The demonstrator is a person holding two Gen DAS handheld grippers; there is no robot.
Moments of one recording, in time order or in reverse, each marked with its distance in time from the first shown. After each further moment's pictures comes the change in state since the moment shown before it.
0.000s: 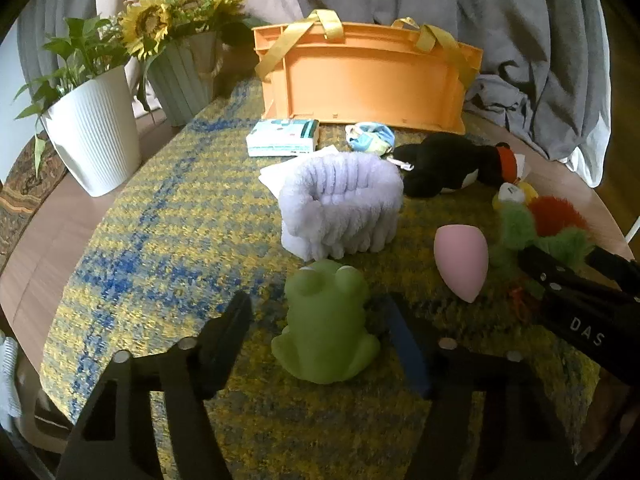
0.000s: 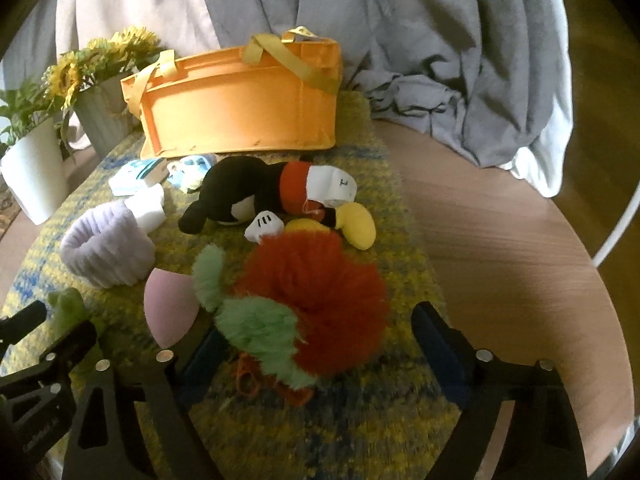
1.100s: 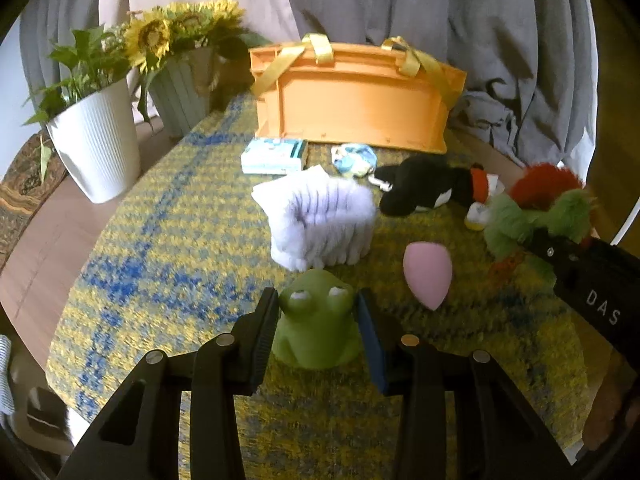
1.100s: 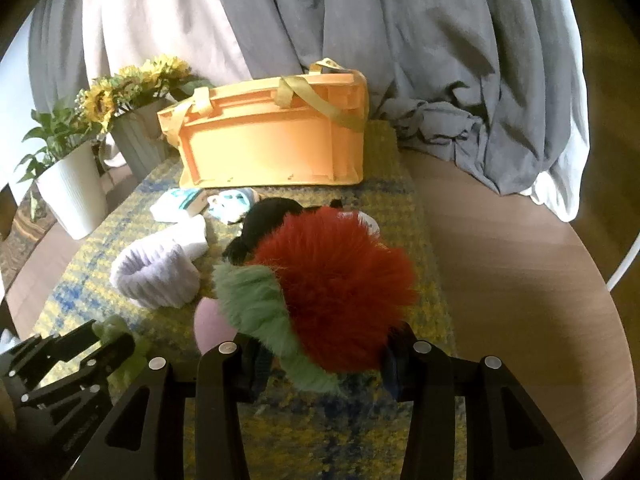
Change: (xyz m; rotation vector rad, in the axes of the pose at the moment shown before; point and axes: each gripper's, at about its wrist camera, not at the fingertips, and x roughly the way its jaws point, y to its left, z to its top) left arm -0.034 -0.003 0.008 -0.019 -0.042 -0.043; right arm -0.040 -0.001 0.019 -0.008 -0.079 0.114
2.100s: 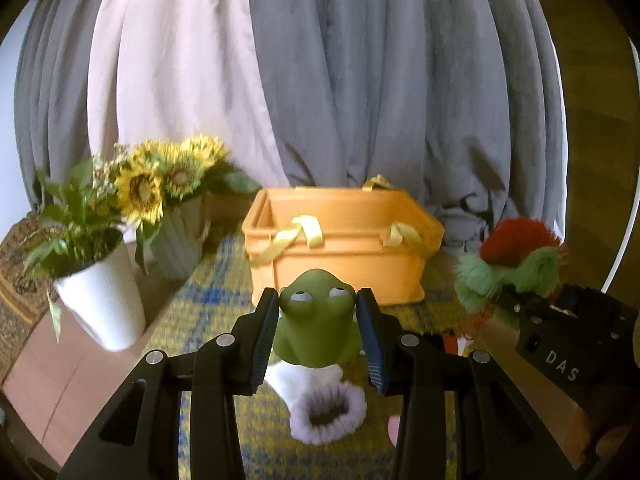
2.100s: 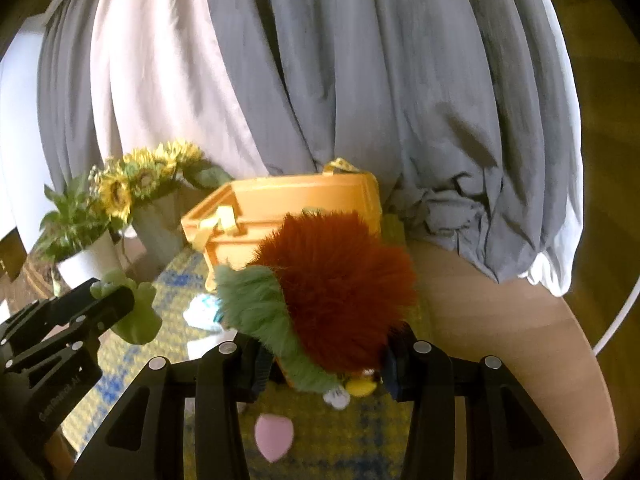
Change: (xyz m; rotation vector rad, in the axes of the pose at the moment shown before) left arm -0.060 0.019 0.118 0.064 -0.342 -0.089; right arm -0.042 0.027 0.088 0.032 -0.216 -0.004
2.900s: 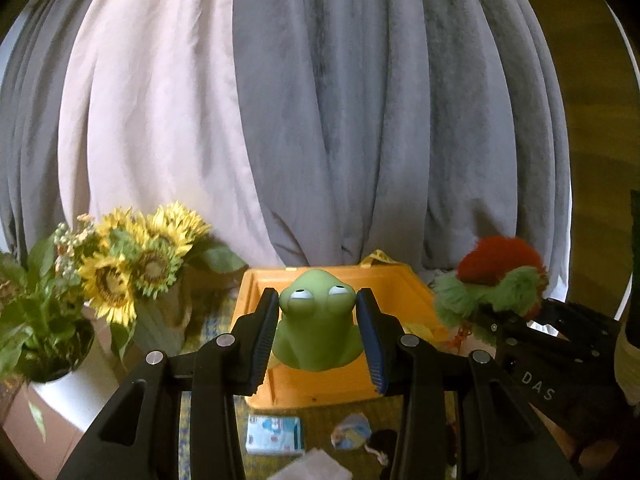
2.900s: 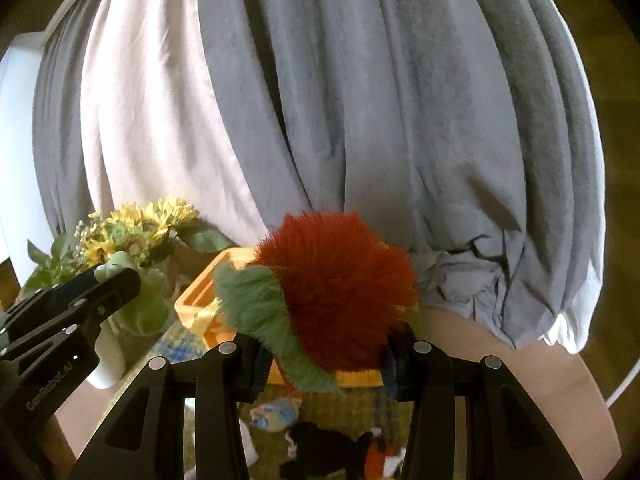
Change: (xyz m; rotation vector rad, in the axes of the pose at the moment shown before) left arm 0.054 0.015 0.077 0.027 -0.156 -0.070; right arm 0.052 0.017 0.072 -0.005 -0.128 -0.004
